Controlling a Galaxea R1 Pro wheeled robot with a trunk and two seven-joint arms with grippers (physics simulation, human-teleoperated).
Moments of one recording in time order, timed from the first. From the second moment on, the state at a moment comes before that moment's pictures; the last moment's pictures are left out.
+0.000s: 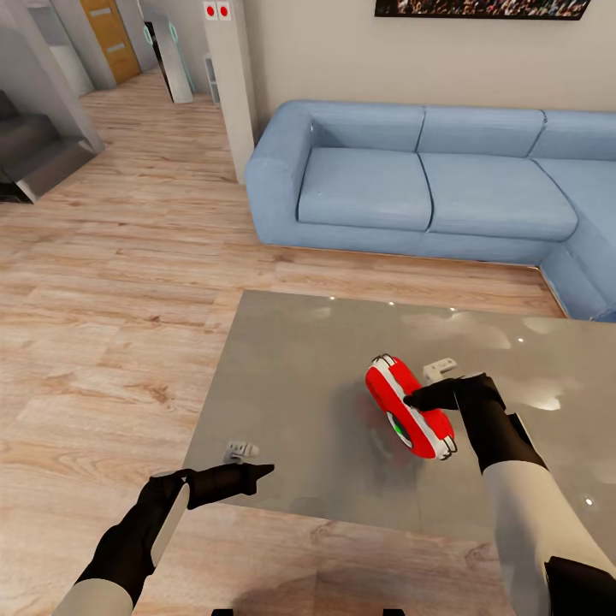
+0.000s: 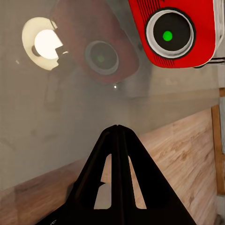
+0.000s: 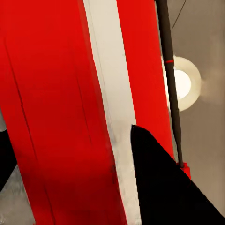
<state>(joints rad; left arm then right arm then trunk) -0.48 0.03 -0.01 -0.94 0.13 0.52 -0.82 -0.85 -0.05 -0.23 -0.94 0.72 0.67 0.67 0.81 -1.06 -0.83</state>
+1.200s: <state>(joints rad) -0.48 0.03 -0.01 -0.94 0.13 0.52 -0.82 -0.85 -0.05 -0.23 -0.94 0.72 0.67 0.67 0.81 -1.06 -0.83</state>
